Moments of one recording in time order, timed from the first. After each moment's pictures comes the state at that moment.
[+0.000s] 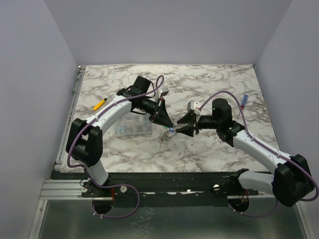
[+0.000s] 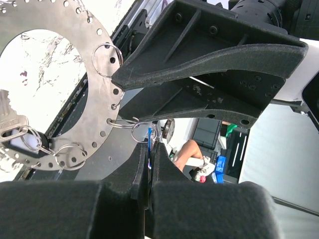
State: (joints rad) left arm -0.49 1.69 1.34 -0.65 1.17 -0.61; right arm 0.50 1.18 0.69 0.15 -0.89 -0.34
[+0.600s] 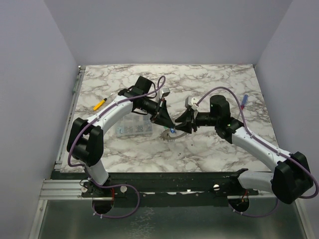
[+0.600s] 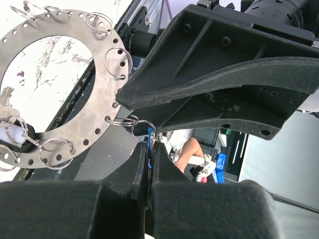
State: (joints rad) left arm -0.50 1.70 1.35 -0.65 1.17 -0.61; right arm 0.52 1.21 0.76 0.10 -0.87 -0.28
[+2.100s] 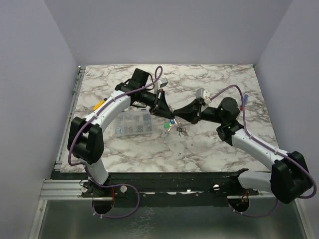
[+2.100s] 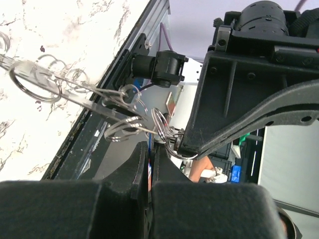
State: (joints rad) left arm -0.46 1.72 1.46 -0.64 1.15 -0.59; right arm 0.50 1.21 0.70 0.62 -0.88 -0.01
